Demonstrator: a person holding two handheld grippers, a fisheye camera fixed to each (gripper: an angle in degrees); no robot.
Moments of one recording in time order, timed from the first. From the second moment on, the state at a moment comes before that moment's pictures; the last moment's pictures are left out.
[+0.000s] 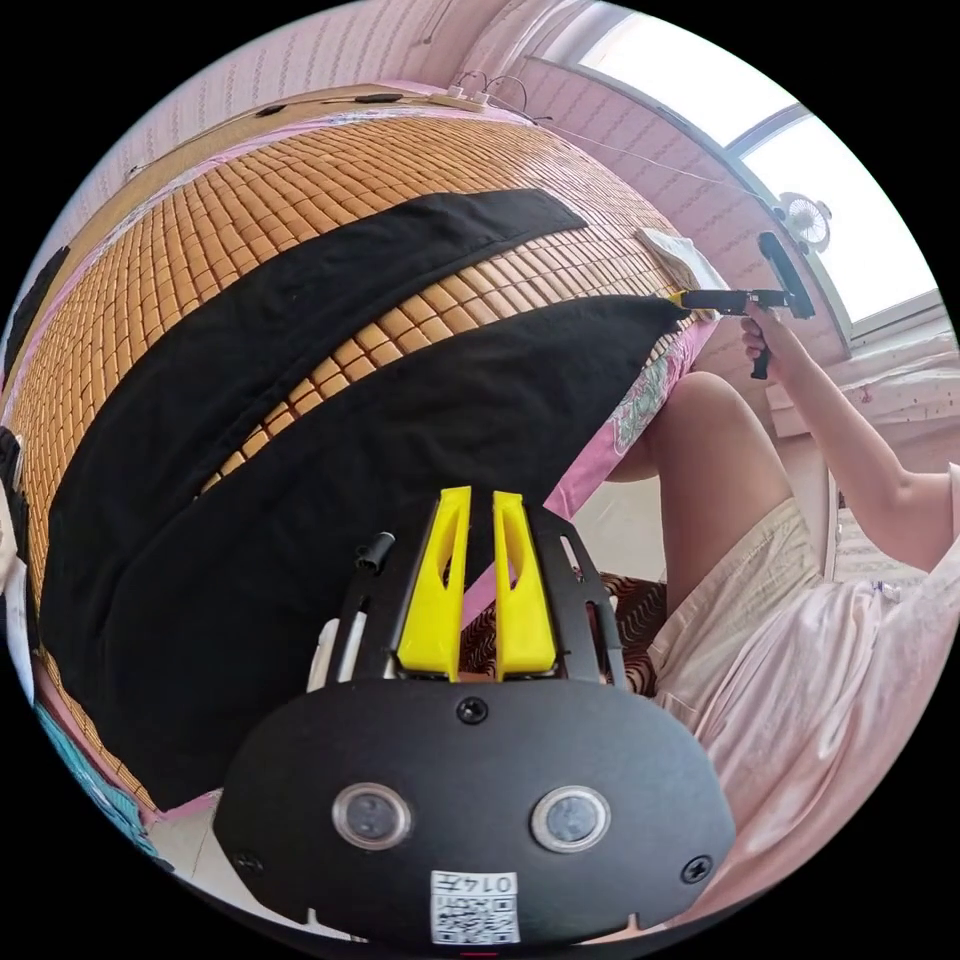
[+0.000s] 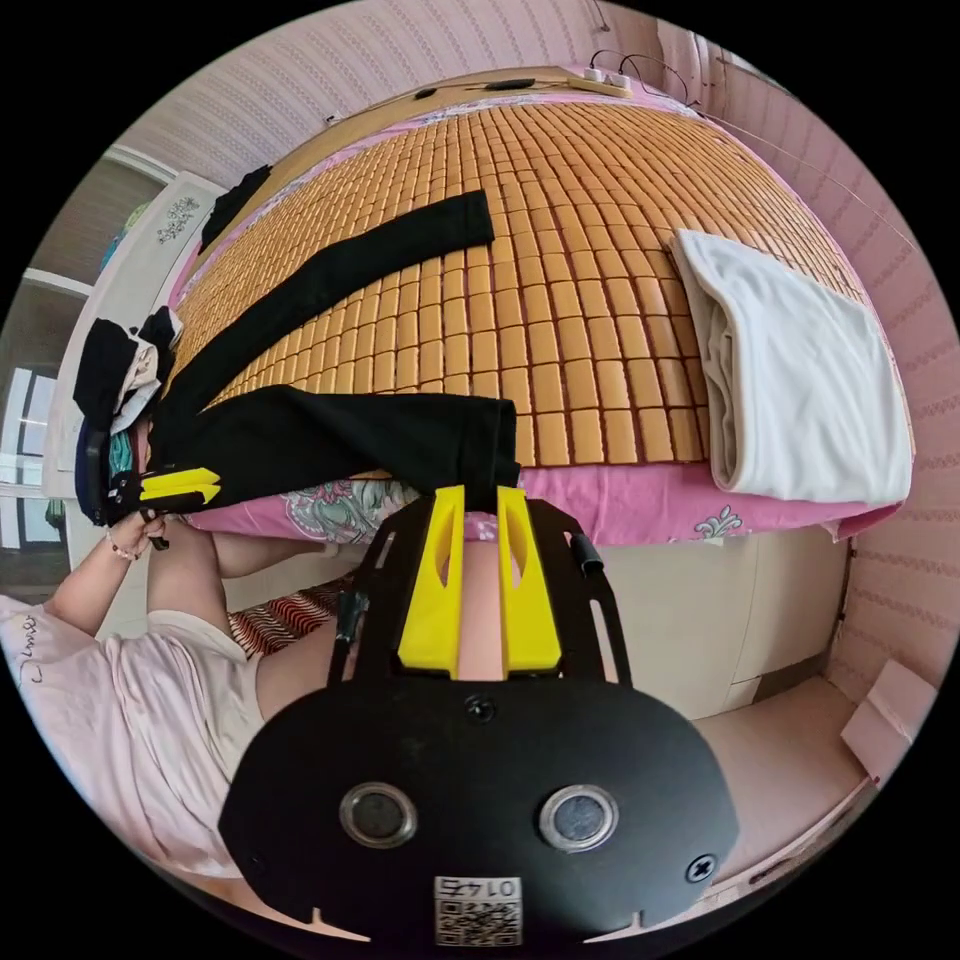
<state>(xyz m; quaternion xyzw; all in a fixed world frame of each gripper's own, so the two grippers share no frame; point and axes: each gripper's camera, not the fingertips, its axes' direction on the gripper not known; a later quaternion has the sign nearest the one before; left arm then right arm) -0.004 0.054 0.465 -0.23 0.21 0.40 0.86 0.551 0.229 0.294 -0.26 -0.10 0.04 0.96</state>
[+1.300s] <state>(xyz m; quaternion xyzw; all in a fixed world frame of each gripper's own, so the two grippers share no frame) -0.051 0.055 0.407 -0.16 0.16 0.37 0.90 0.459 0.113 0.370 -0.20 -0.05 0.01 0.98</state>
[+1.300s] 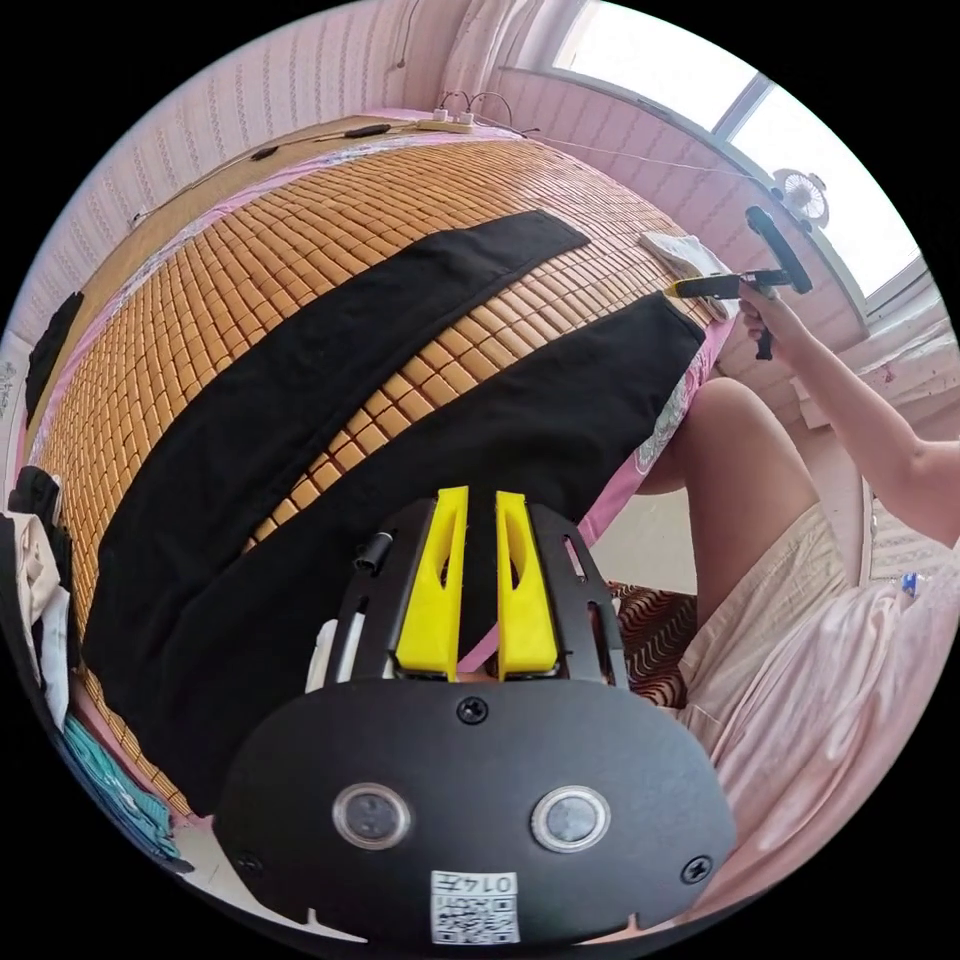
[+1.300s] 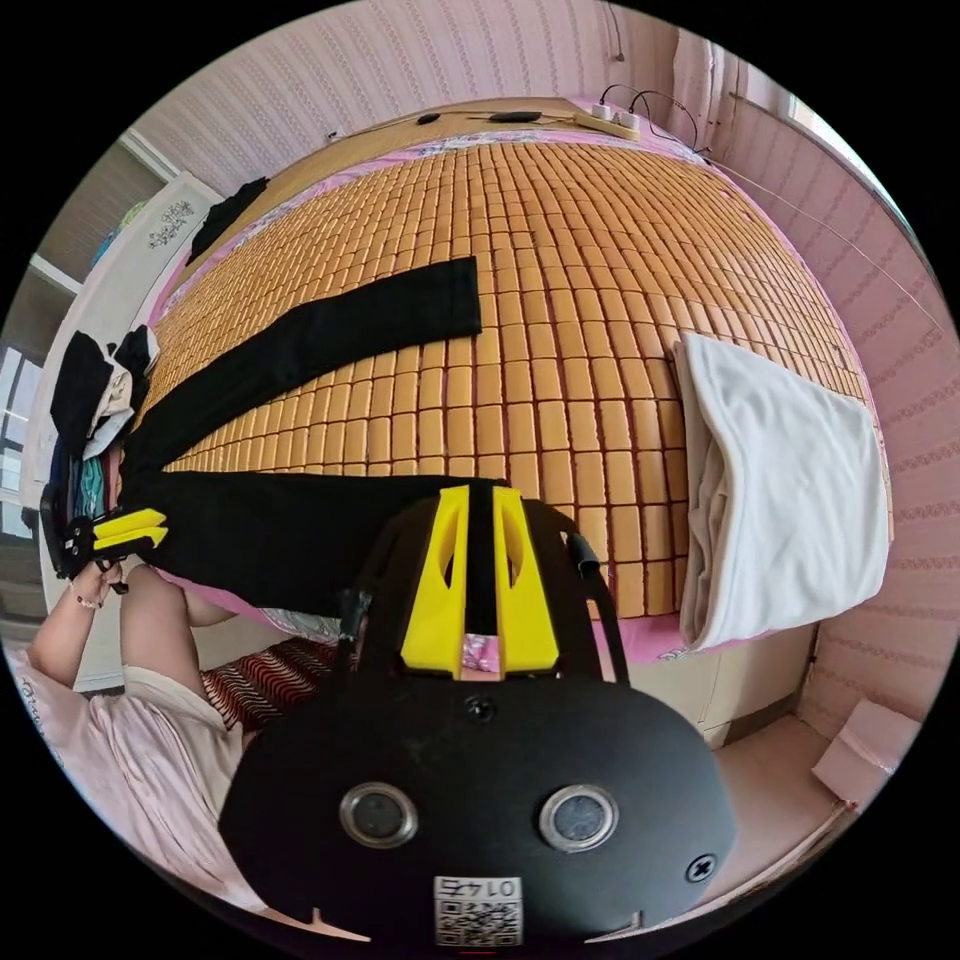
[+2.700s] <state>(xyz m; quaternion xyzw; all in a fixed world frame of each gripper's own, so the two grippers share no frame) -0.588 0.182 0.293 -0.01 -0.03 -0.08 1.00 -0.378 -0.112 0.436 -0.06 -0.21 -0.55 0.81</state>
